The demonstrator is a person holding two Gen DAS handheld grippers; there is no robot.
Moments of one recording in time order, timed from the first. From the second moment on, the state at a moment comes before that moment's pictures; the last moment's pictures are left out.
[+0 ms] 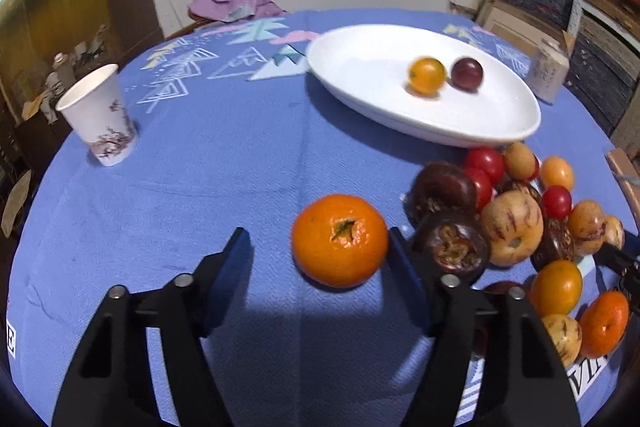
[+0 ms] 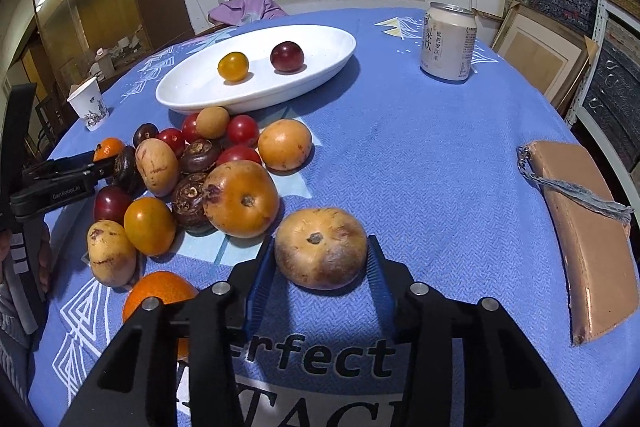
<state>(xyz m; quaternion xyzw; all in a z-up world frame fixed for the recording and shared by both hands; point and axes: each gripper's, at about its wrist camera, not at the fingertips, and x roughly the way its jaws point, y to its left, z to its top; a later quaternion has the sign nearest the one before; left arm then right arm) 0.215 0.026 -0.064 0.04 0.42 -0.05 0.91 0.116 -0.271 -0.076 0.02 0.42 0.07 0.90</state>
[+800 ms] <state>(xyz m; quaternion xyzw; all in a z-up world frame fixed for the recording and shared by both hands) 0.282 -0.024 0.009 0.01 0.38 -0.06 0.92 0.234 -0.239 -0.005 0.04 0.38 0.11 0.92</state>
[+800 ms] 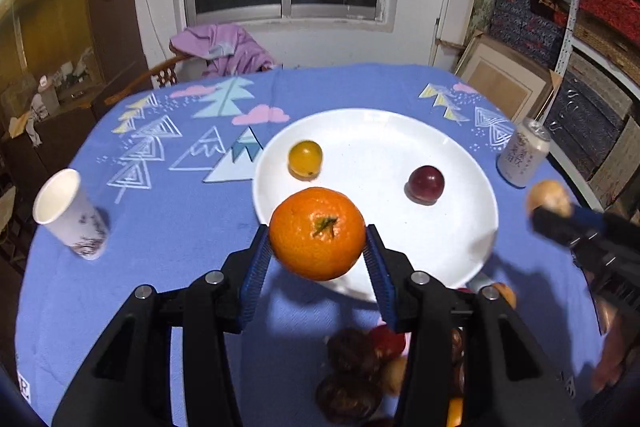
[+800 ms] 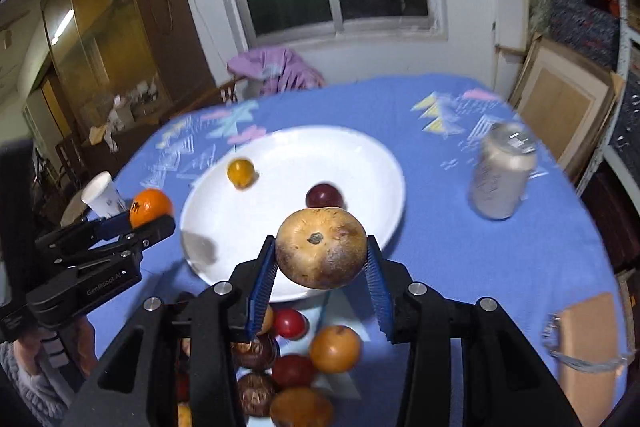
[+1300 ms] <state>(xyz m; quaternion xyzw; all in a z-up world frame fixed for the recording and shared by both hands) 0.307 -0.017 -0.025 -0.01 0.40 -0.07 0.91 0.256 -0.233 -0.023 0.02 0.36 0.08 0.93</state>
